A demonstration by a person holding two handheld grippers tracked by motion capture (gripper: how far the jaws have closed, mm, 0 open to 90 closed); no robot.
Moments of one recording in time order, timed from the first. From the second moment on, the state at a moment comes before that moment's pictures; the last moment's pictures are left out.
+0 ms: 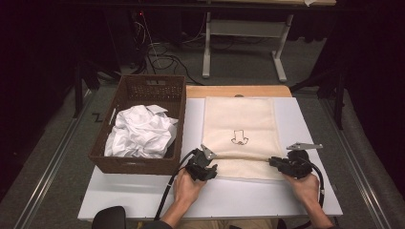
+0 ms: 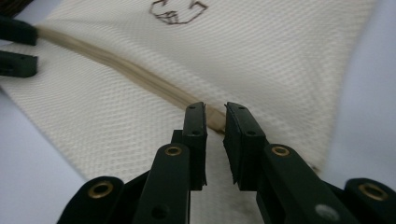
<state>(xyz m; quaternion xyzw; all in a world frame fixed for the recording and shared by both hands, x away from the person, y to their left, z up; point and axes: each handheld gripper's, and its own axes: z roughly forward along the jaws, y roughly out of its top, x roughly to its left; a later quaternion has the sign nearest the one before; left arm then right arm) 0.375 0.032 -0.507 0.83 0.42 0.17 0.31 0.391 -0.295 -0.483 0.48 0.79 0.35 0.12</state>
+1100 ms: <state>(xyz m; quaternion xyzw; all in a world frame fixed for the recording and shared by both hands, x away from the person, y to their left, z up) 0.383 -0.014 -0.495 0.86 0.37 0.12 0.34 0.394 -0.295 -0.492 0.50 0.80 0.29 0.17</state>
